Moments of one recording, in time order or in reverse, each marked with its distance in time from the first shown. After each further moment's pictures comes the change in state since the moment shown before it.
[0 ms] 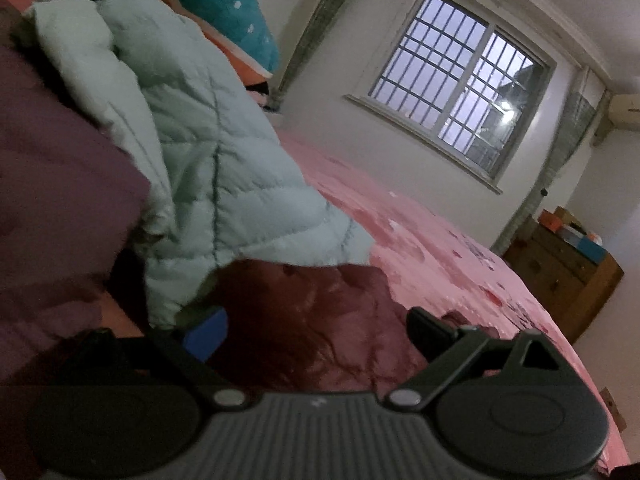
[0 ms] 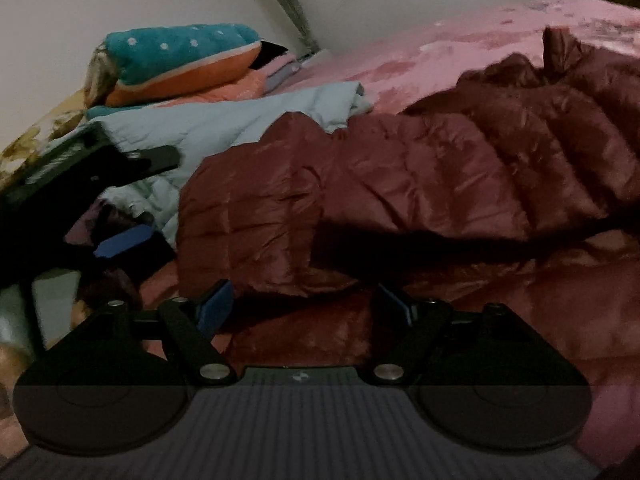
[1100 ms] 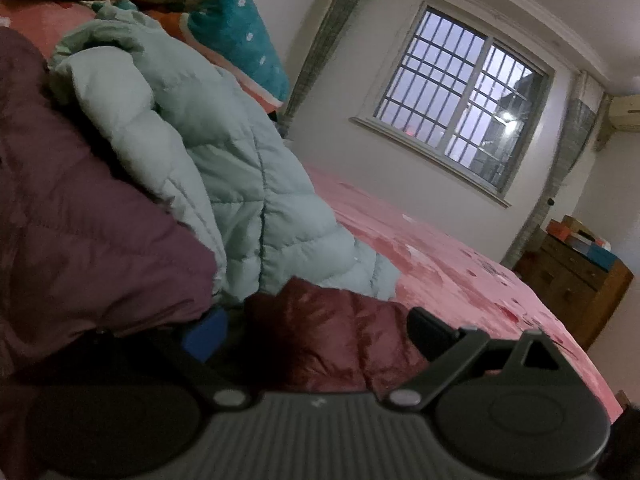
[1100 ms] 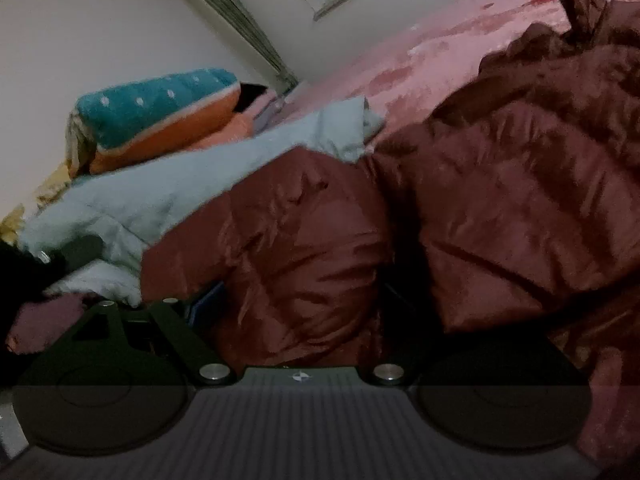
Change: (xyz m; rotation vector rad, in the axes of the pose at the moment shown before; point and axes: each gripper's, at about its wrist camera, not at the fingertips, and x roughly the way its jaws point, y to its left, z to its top) left arm -0.018 0.026 0.024 0.050 -0.056 0.015; right arm 0.056 0.023 0.025 0.183 -0.135 0.057
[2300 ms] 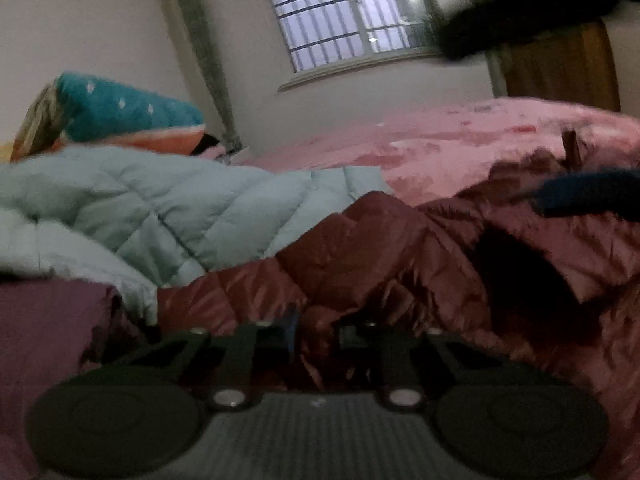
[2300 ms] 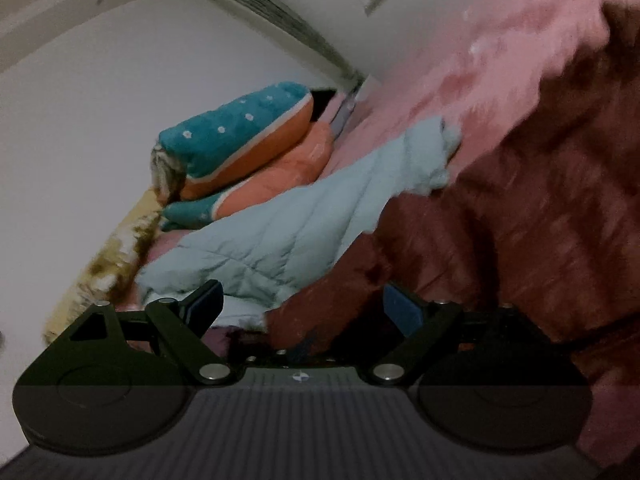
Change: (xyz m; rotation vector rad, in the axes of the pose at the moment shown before) left arm 0.038 -0.066 -0.057 0.671 0.084 0.143; right arm -0.060 0.019 0.044 0.026 0.010 0.225
